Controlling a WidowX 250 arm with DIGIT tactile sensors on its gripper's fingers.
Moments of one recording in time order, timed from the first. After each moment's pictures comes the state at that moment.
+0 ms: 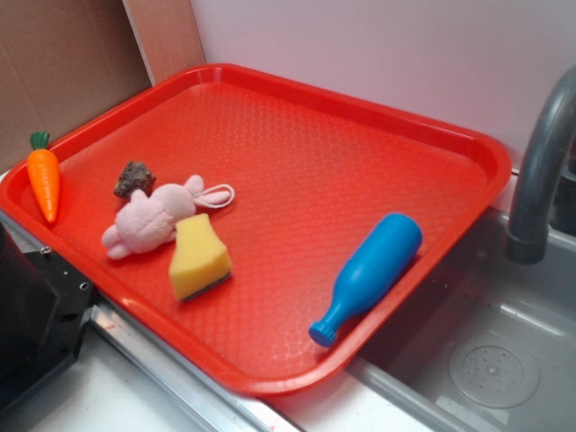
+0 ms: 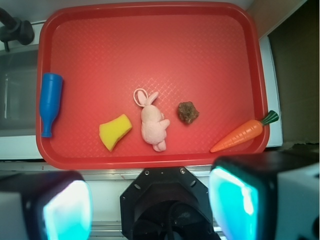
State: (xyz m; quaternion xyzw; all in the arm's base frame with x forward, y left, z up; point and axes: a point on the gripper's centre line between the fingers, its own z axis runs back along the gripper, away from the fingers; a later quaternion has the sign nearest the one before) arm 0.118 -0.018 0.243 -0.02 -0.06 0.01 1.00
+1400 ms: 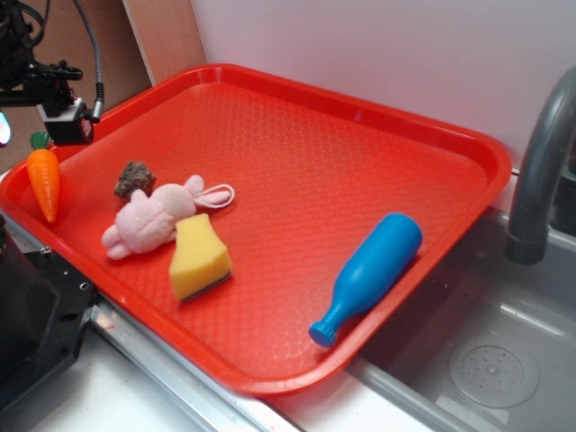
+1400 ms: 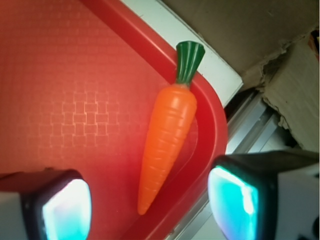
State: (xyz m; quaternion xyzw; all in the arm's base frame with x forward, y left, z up) arm 0.124 0.118 0.079 0.08 -0.04 0.40 0.91
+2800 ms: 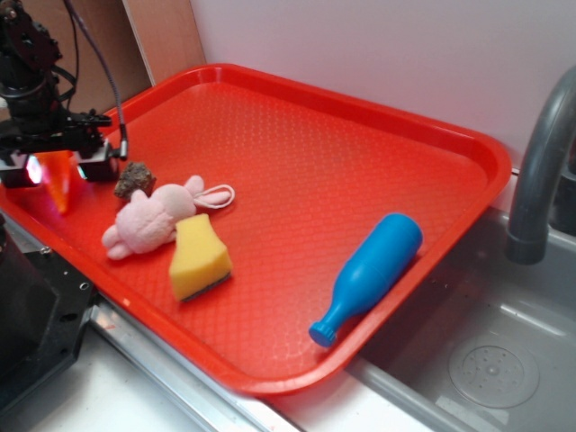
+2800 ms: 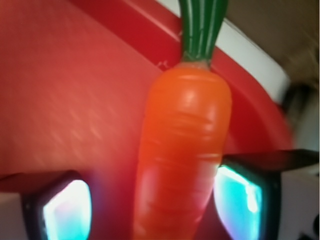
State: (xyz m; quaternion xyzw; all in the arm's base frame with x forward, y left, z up) arm 0.143 0.141 0.017 0.10 -0.06 0.44 0.89
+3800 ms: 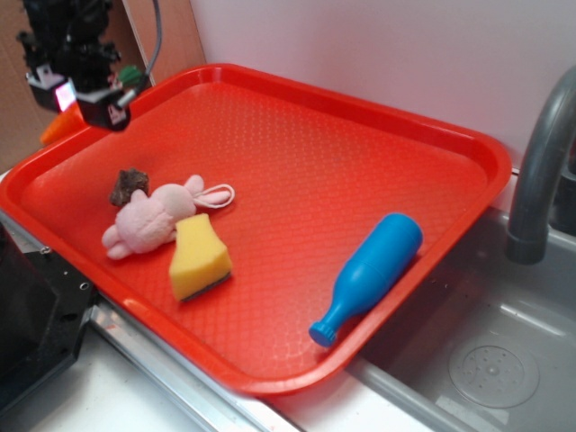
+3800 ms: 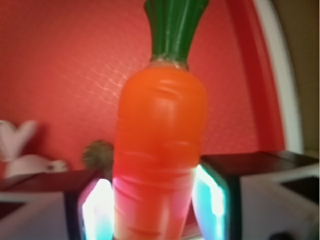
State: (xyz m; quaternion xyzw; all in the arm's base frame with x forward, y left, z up) arm 0.175 0.062 0.119 0.02 0.00 0.10 0.99
